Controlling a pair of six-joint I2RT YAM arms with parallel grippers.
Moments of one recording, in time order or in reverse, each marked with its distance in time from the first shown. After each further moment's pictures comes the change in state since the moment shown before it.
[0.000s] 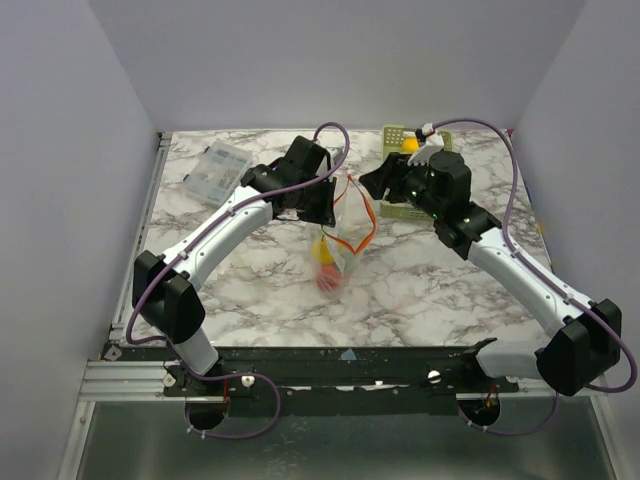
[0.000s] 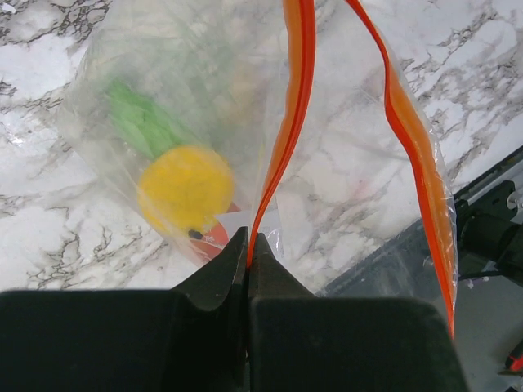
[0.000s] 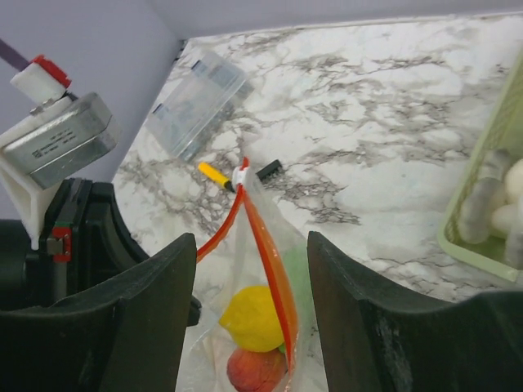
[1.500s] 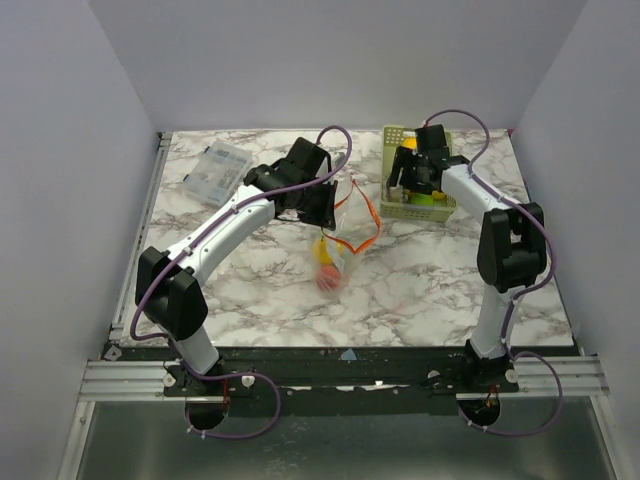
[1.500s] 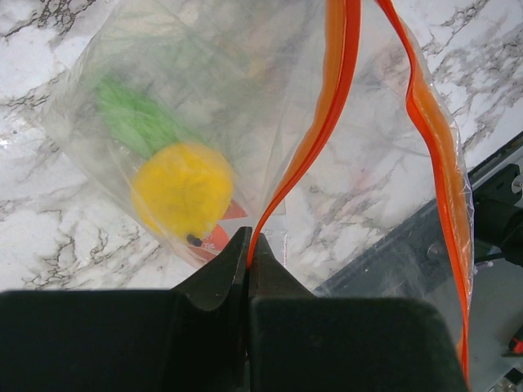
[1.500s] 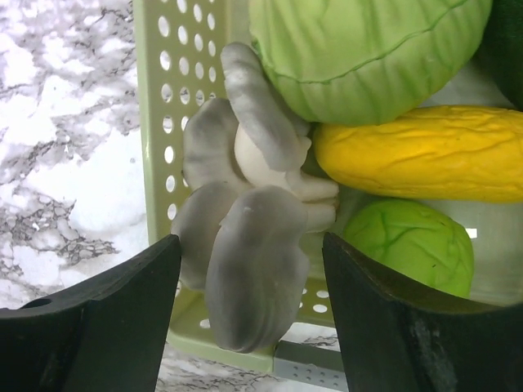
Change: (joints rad) left arm 0.009 0.024 -0.011 0.000 0.036 0.042; right arm -0.278 0.678 0.454 -0.398 0.110 -0.048
